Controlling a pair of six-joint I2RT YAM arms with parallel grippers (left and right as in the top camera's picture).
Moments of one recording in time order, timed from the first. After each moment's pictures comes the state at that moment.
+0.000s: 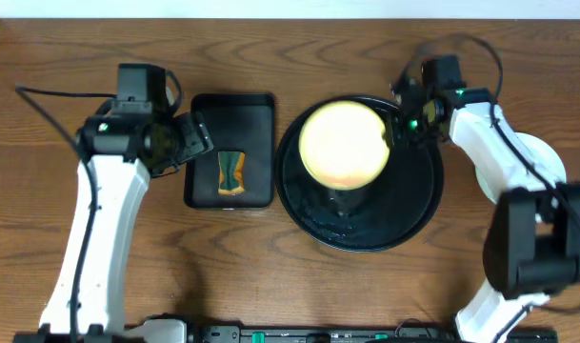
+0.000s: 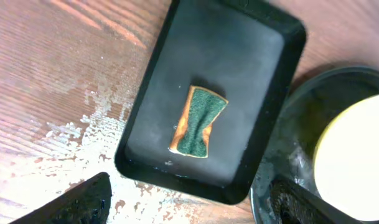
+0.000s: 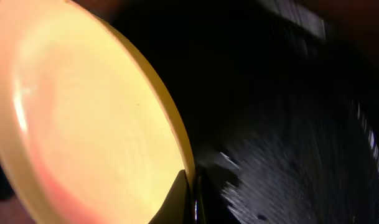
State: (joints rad) left arm -0.03 1.42 1.35 -1.07 0.08 -0.45; right arm 0.15 1.87 1.40 -0.74 -0.37 0.04
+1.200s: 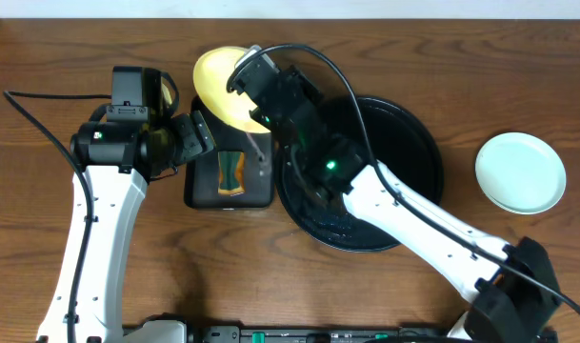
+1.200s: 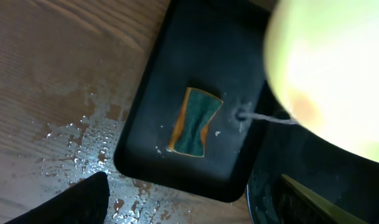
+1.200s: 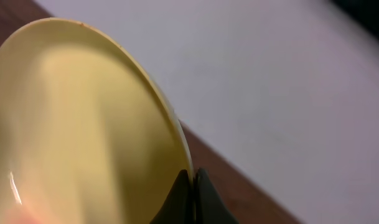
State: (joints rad) left arm -0.03 1.39 1.35 -1.07 0.08 -0.44; right arm 0.83 1.74 1.45 -0.02 0.54 -0.40
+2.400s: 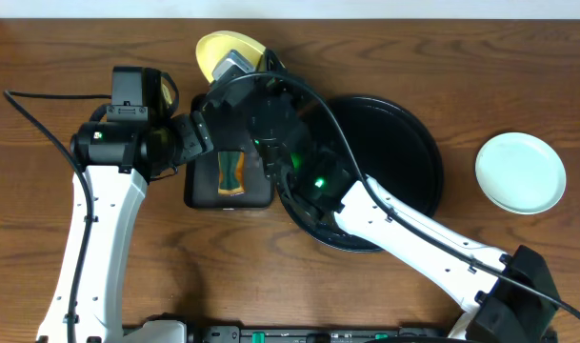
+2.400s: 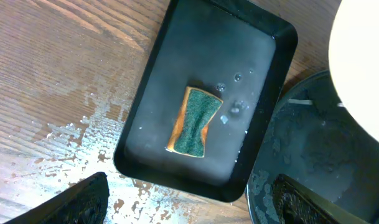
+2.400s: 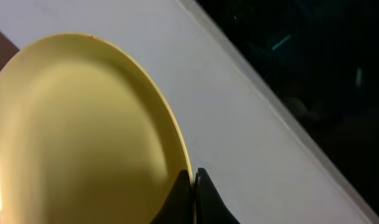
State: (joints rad) left arm -0.03 1.39 1.35 -1.07 0.08 -0.44; right arm 0.92 1.73 1.45 0.14 0.76 -0.68
